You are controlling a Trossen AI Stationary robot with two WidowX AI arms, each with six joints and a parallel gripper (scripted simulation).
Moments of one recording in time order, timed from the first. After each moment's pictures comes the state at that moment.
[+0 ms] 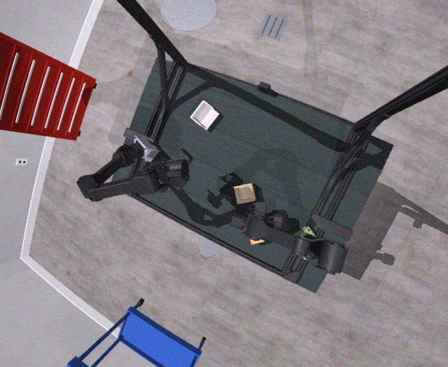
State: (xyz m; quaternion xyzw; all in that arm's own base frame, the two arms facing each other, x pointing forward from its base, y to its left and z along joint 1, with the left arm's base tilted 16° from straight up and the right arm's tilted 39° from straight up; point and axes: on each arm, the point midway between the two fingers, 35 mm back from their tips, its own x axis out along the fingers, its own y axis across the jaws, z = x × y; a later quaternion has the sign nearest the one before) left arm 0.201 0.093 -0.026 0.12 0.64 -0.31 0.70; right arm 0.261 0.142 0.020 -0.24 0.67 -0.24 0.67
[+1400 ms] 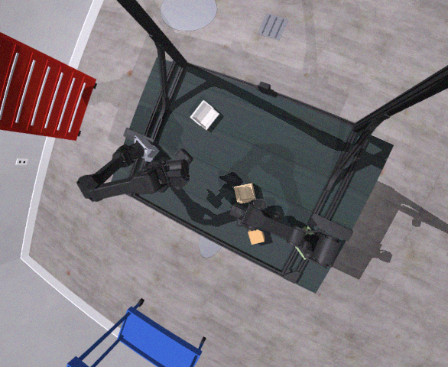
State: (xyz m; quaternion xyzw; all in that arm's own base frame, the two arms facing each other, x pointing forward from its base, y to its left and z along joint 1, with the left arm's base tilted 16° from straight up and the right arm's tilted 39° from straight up) left arm 0.201 0.098 -0.036 0.15 0.71 -0.29 0.63; right arm 0.261 0.143 0.020 -0.24 0.67 -0.24 0.67
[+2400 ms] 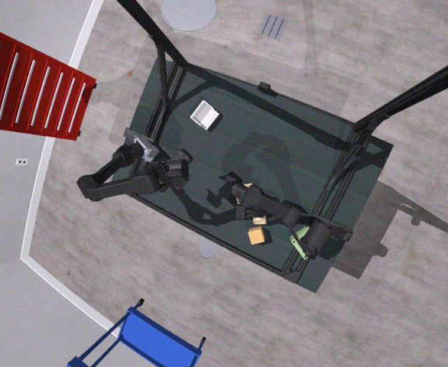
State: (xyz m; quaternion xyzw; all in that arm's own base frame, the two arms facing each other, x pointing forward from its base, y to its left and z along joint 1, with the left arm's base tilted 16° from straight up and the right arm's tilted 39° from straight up) left arm 0.214 0.093 -0.020 0.20 0.80 -0.26 0.50; right arm 0.261 0.143 0.020 -0.24 0.67 -0.24 0.67
